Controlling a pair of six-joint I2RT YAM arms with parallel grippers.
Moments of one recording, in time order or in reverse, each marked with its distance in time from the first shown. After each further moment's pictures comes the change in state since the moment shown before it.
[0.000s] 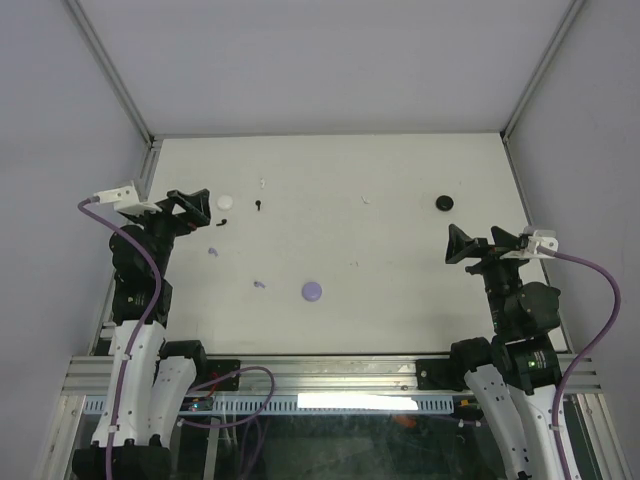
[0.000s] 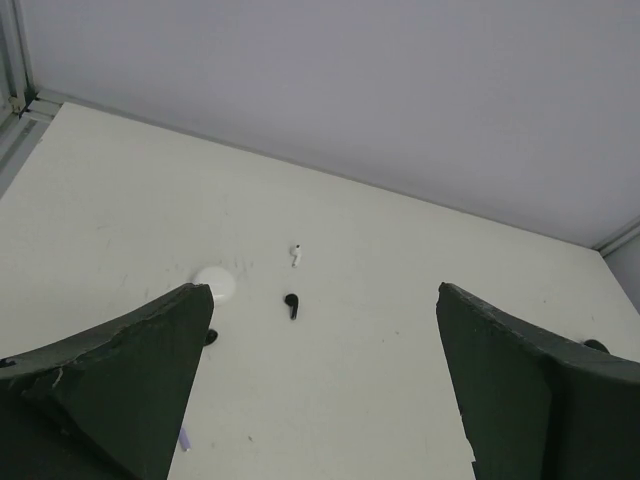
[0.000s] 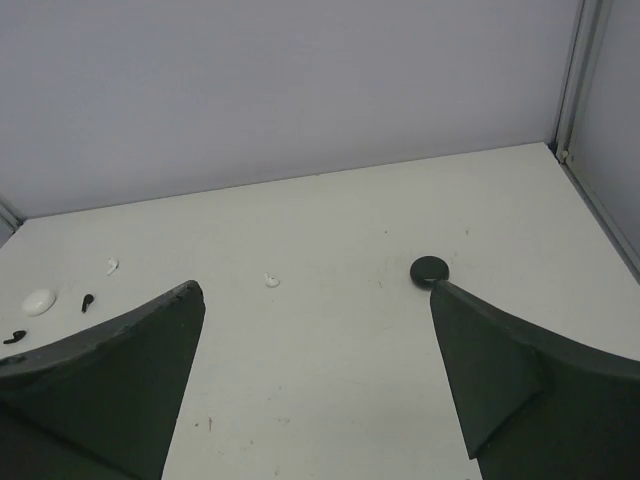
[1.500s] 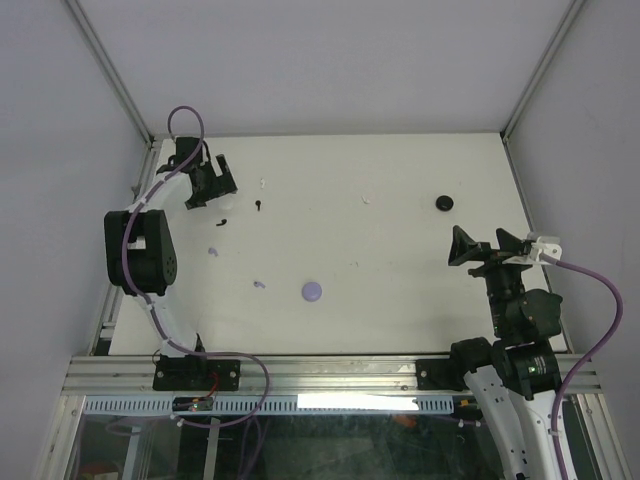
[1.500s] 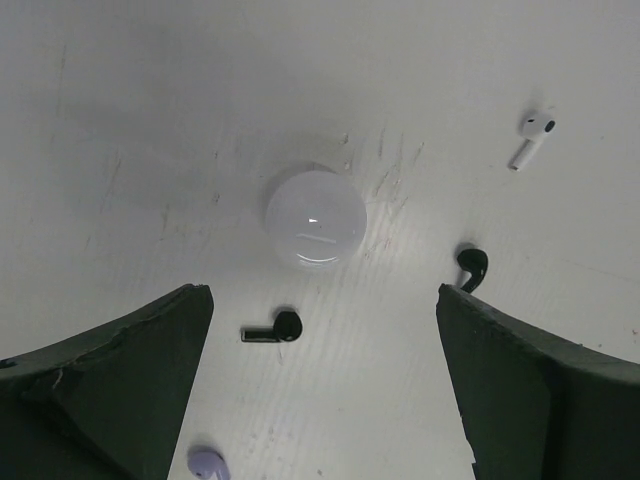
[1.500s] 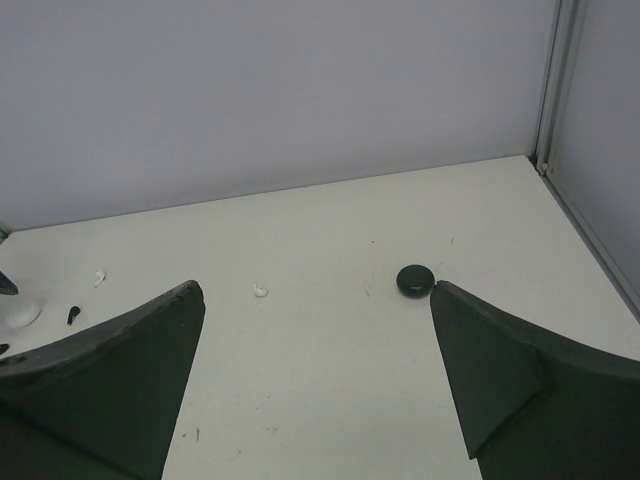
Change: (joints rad) left arm -0.044 1.215 0.732 -0.439 -0.088 0.024; right arm 0.000 -0.045 -0.016 0.004 0.026 -0.022
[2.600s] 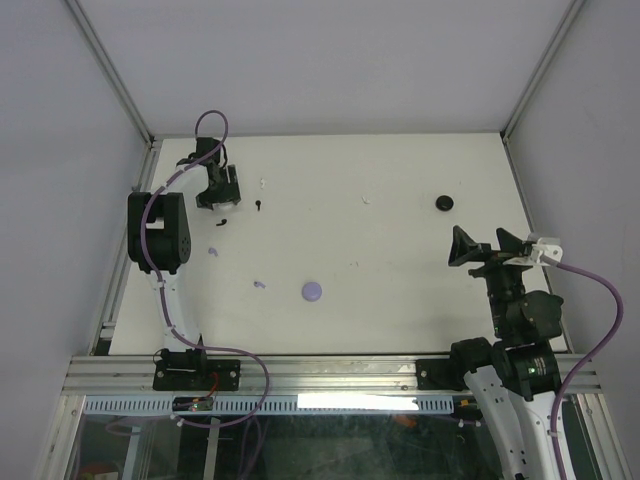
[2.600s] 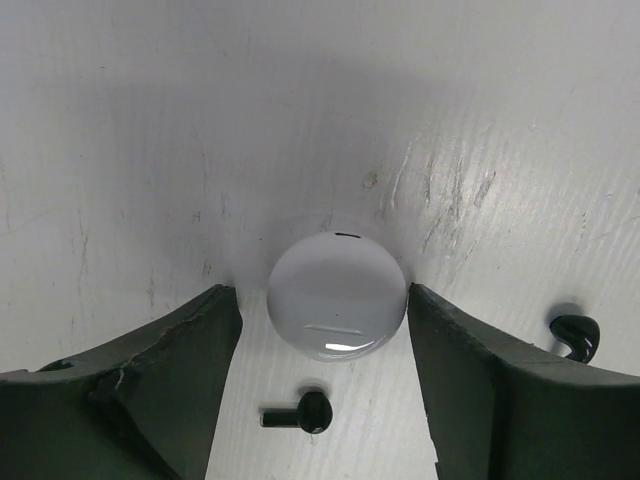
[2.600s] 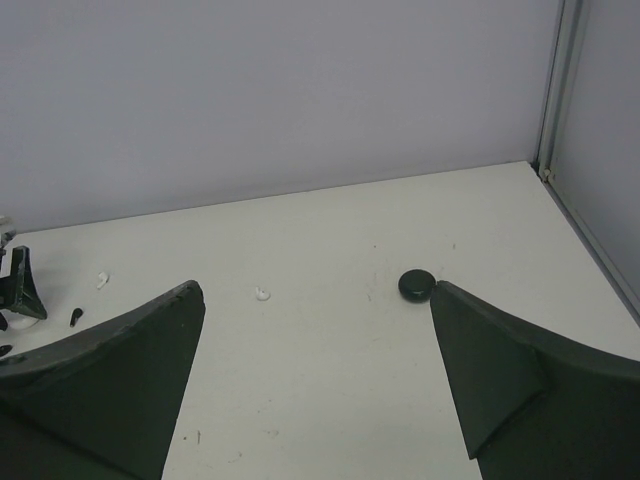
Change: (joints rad) left arm -0.055 0.283 0.210 -0.119 -0.119 0.156; right arm -0.008 -0.005 -0.003 0.006 -0.011 -0.004
